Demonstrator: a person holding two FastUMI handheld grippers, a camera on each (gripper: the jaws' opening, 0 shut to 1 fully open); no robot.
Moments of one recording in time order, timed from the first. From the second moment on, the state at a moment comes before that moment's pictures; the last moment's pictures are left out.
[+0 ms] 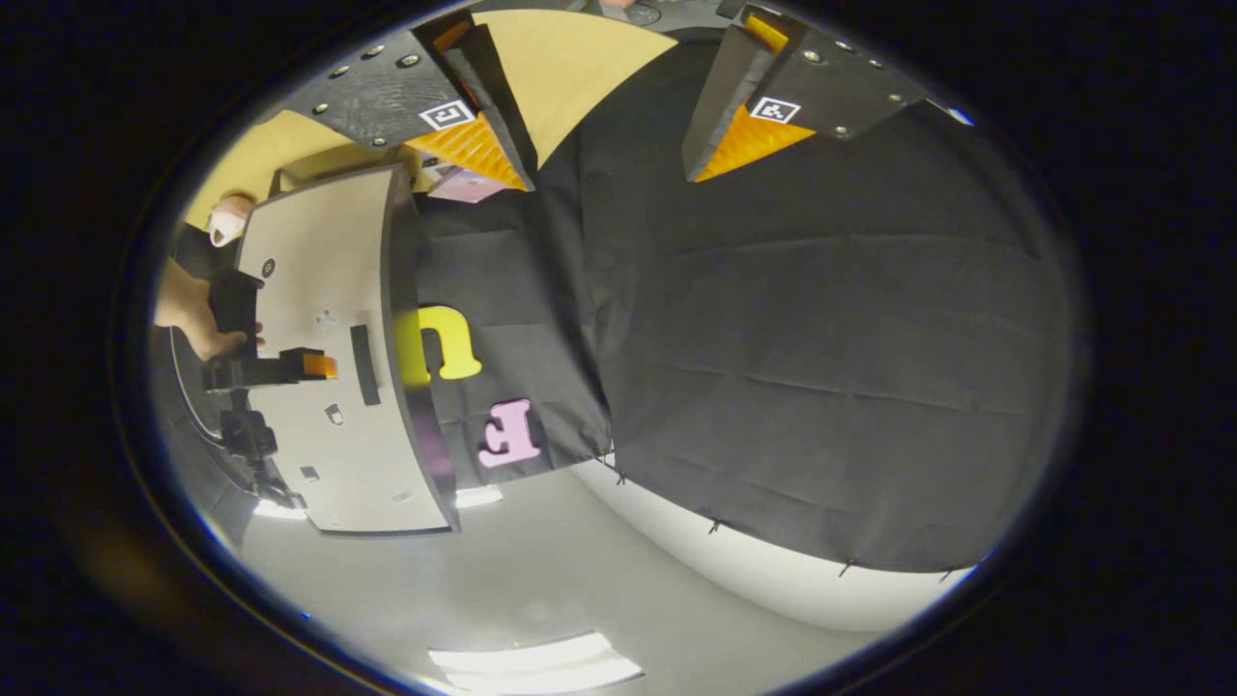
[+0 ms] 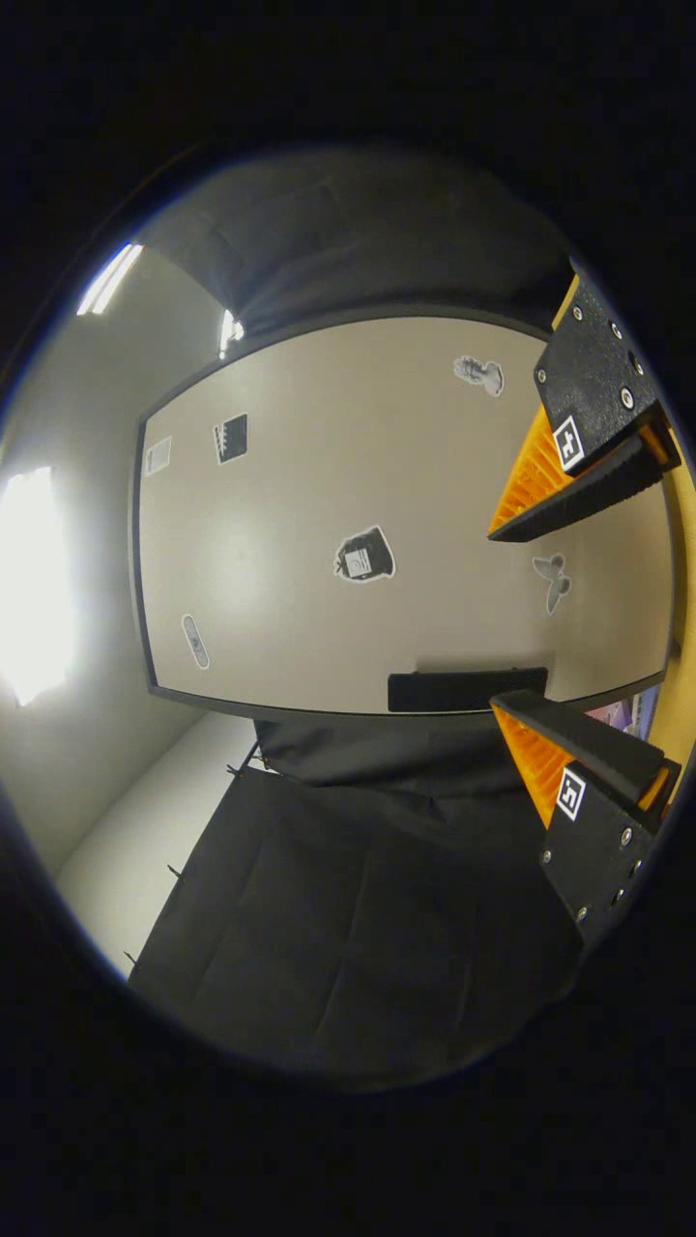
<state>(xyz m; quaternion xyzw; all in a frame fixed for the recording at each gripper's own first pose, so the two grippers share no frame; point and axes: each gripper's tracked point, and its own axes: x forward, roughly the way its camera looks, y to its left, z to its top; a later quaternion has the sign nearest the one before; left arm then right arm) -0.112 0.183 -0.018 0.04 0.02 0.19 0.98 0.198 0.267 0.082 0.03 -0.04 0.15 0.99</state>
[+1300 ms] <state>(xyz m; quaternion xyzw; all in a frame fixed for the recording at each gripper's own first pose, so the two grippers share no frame) -0.097 0.230 -0.042 0.02 0.03 0.17 0.99 0.243 0.333 0.070 0.03 0.07 0.15 0.99</state>
